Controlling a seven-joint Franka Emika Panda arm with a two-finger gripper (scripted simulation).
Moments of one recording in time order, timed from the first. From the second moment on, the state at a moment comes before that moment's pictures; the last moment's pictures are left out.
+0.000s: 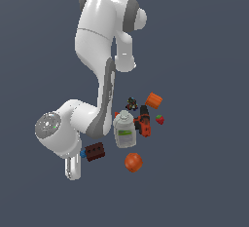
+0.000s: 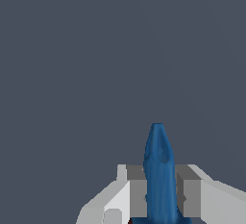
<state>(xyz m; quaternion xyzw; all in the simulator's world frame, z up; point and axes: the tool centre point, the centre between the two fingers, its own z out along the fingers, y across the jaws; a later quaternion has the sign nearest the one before) 0.138 -0.204 0.021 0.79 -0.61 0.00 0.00</state>
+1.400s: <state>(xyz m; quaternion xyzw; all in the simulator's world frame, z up) 0.111 -0.095 0.273 0.79 -0.61 0.00 0.00</state>
